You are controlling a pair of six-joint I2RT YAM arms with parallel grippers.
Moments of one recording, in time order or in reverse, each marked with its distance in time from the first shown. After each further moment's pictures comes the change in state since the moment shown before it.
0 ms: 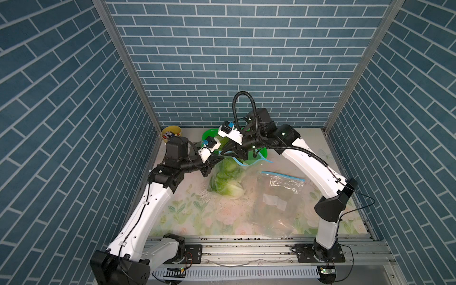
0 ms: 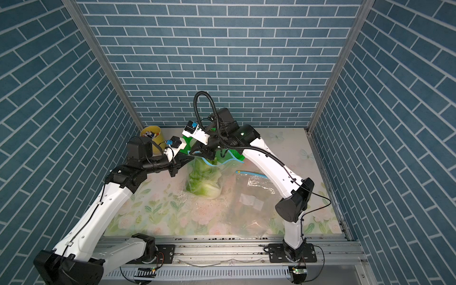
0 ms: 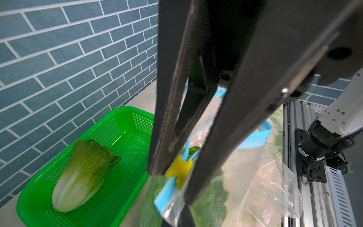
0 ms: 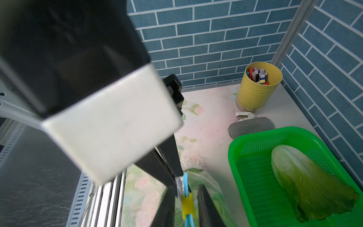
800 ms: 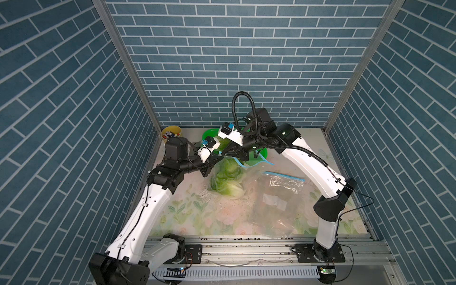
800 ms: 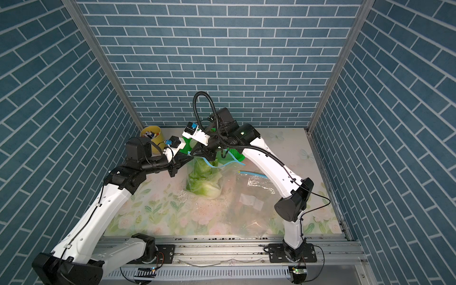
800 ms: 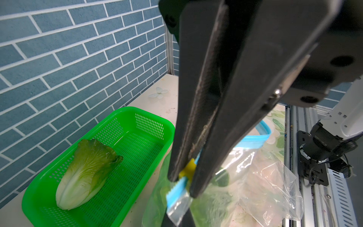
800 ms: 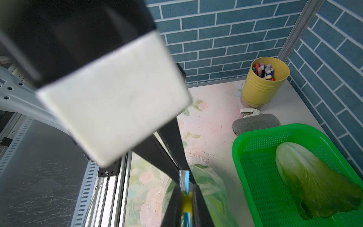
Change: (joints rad) left arm -0.002 -0.022 0.001 -0.001 -0.026 -0.021; right arm 0.000 0.011 0.032 -0.056 -0.004 -0.015
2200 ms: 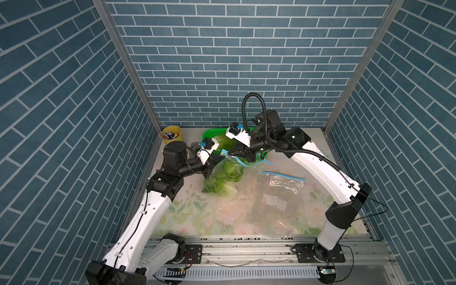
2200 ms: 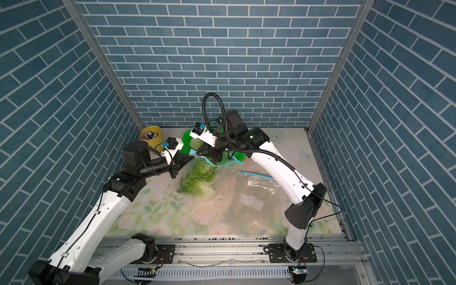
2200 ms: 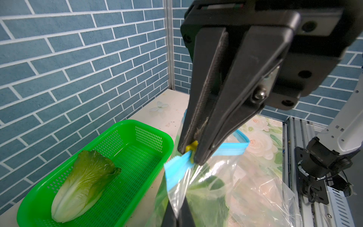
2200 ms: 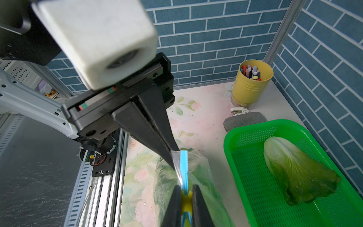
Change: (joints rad) left arm -0.020 -0.066 -0.085 0.147 -0.011 -0.109; right arm -0.044 -0.140 -0.195 0.097 0.016 0.000
